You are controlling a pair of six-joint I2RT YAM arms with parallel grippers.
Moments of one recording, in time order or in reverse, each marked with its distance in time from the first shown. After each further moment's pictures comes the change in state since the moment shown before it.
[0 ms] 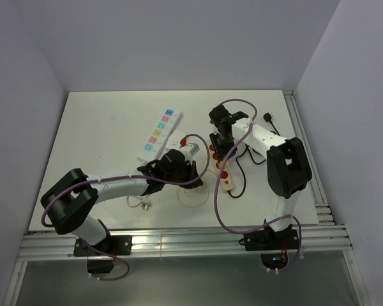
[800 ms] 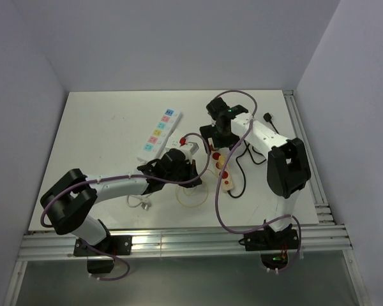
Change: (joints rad) left arm -0.001 -0.003 0.016 -0.039 -0.037 0.001; right arm 0.019 0.008 0.106 -0.039 0.047 0.025
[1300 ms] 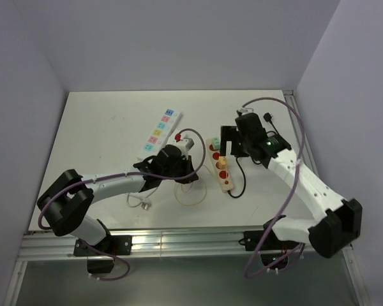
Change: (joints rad) left arm 0.042 -0.025 0.010 -0.039 -0.007 0.006; right arm 0.000 -0.586 -0.362 0.214 0.083 0.166
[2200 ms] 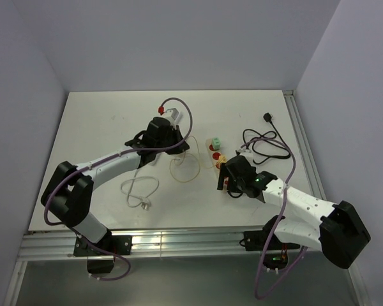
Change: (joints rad) left arm 0.224 0.072 0.232 -0.101 -0.029 -0.019; right arm 0.190 -0.185 -0.594 0.285 0.112 0.322
